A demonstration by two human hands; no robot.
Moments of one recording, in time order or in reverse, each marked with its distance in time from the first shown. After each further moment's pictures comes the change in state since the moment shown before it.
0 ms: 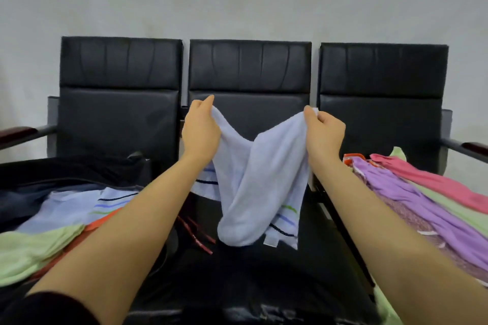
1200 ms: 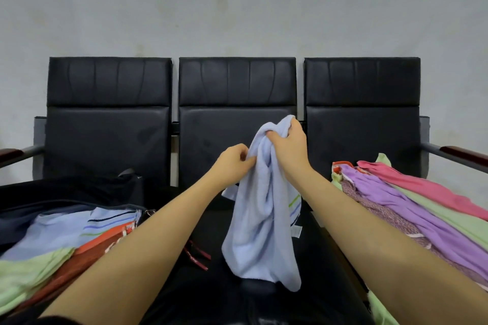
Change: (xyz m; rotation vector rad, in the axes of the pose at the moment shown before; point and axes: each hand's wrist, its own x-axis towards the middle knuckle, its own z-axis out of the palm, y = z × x) left_hand -0.024 0.020 0.034 -0.115 -0.651 -0.008; right_hand -0.007 -0.002 0.027 -0.087 -0.180 -0.029
